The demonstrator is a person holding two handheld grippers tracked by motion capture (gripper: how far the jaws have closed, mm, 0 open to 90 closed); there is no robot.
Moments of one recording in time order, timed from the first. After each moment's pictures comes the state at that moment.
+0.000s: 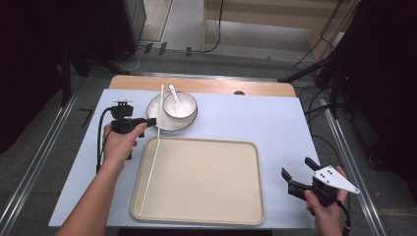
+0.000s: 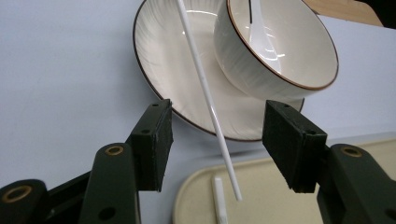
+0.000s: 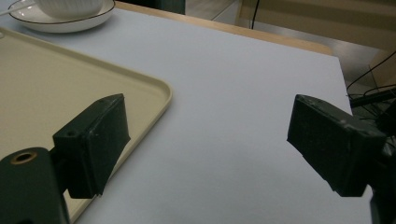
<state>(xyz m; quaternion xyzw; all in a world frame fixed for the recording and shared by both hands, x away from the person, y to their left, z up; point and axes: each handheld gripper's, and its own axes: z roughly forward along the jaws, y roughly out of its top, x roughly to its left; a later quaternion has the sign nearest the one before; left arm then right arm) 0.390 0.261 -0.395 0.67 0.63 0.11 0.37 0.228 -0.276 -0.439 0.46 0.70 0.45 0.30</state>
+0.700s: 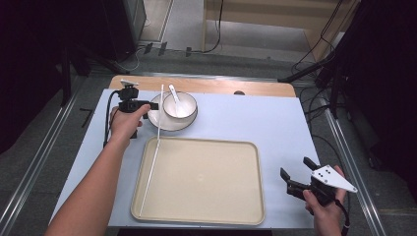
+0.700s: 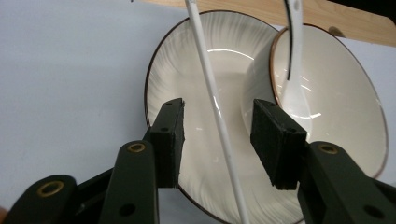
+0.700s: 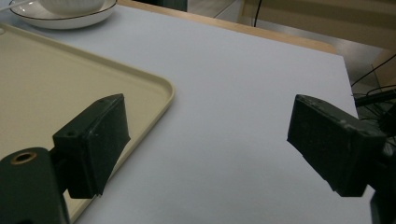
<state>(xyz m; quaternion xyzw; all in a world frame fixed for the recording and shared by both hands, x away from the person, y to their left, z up) 0.463 0.265 -0.403 0.67 0.66 0.07 0.35 0.230 -0.274 -0.441 0.46 0.71 0.45 0.30</state>
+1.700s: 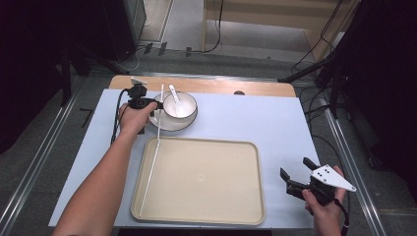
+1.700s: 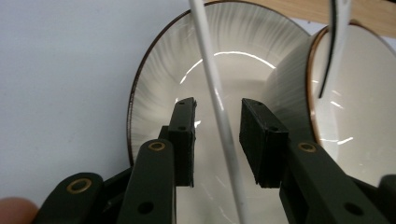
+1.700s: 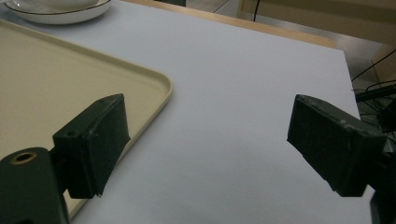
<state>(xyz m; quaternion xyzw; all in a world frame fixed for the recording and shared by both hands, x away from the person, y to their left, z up) 0.491 0.254 -0.425 0.67 0.66 0.05 0.33 0.231 -0.274 -0.443 0.46 0.71 0.44 0.30</state>
